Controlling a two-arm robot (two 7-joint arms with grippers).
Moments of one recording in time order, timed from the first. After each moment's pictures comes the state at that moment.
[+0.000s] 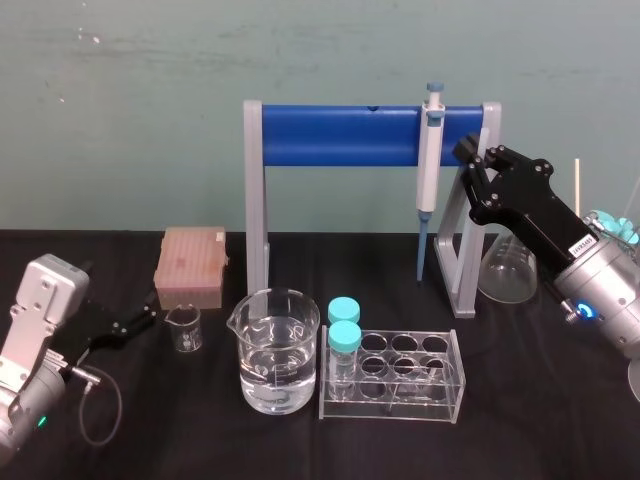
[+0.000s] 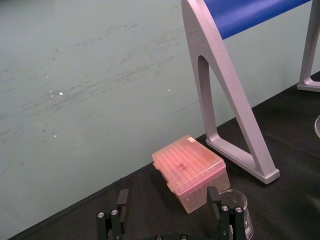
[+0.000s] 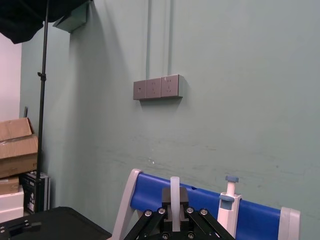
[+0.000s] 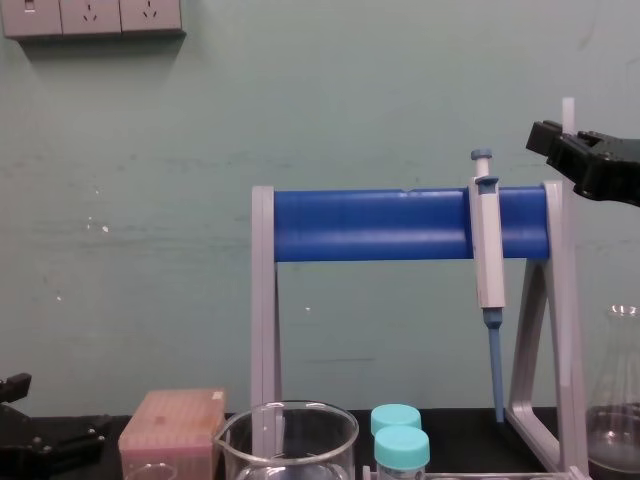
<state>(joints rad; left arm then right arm) -0.20 0.60 0.45 -1.41 -0.25 -0.12 0.03 0.30 0.38 -0.22 -1.48 0.51 -0.24 0.50</state>
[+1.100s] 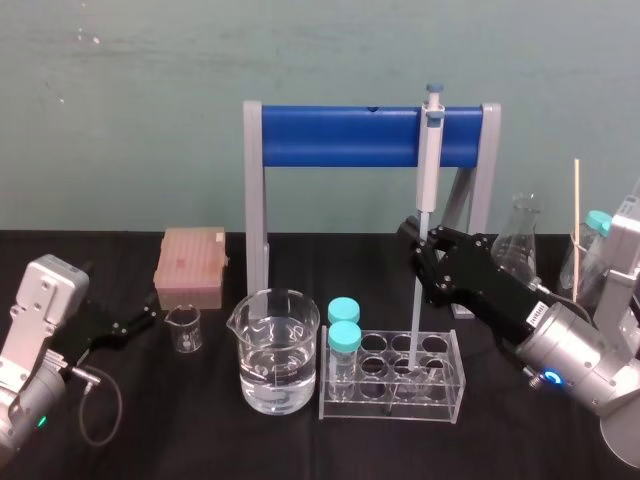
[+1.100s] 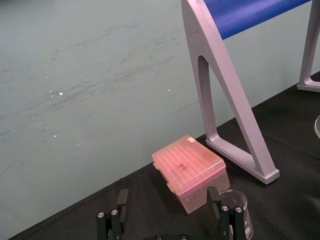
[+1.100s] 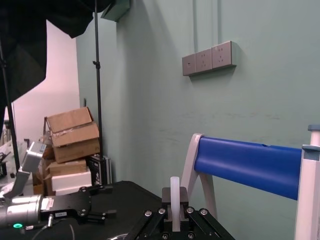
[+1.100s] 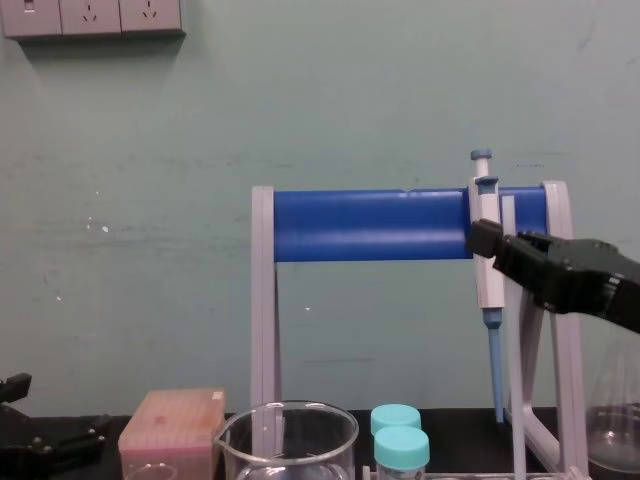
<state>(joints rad) -0.20 0.60 0.45 -1.41 -0.25 -0.12 0.03 0.27 0.42 -0.33 -1.43 0.62 -0.26 0.67</state>
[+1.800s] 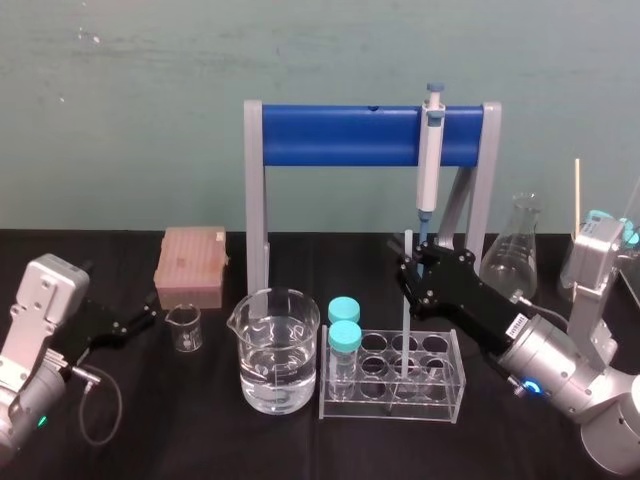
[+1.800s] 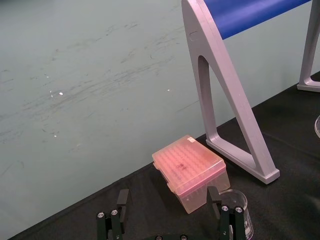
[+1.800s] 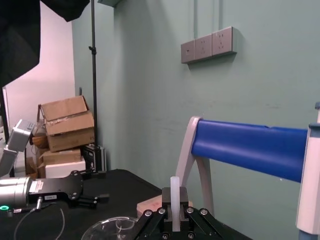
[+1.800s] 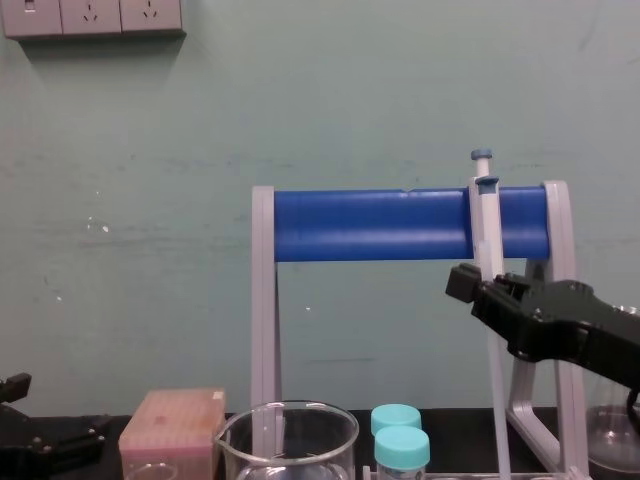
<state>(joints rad) -0.20 0.60 0.45 -1.41 -0.25 -0.12 0.03 0.30 0.38 -0.36 -1.32 0.56 -0.31 0.67</state>
